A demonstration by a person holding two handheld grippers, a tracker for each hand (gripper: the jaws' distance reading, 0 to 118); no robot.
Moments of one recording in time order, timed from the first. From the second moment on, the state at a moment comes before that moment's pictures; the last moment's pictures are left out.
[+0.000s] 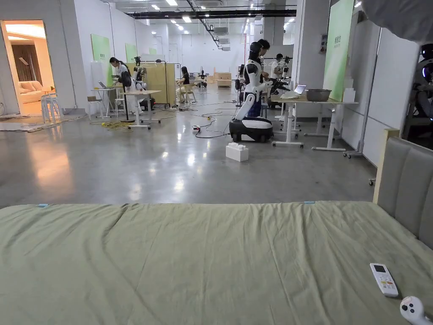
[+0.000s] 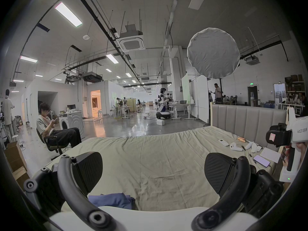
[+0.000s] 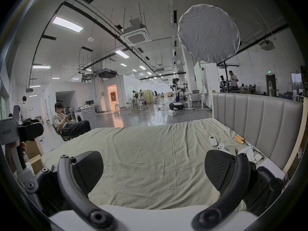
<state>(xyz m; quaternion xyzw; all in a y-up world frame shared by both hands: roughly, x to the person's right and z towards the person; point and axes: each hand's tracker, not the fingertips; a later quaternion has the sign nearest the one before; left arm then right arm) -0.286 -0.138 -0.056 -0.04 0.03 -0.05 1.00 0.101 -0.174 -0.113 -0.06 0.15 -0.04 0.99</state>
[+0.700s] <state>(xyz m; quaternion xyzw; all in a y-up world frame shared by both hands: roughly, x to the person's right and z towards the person) -0.297 -0.128 -0.054 -0.03 0.03 0.03 1.00 0.114 -0.132 -0.112 -0.18 0.12 -0.16 0.96</state>
